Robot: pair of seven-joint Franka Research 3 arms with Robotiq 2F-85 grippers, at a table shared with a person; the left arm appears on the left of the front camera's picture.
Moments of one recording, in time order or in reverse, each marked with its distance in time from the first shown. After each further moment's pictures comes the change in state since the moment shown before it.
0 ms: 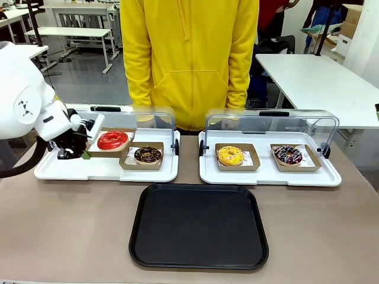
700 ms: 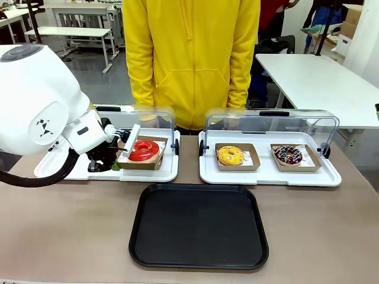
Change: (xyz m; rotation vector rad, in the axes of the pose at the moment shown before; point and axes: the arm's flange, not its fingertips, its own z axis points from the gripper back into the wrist) left arm 0.100 -0.027 0.009 -0.004 -0.032 -0.029; right arm 0.000 0.000 0.000 0.000 0.001 0.000
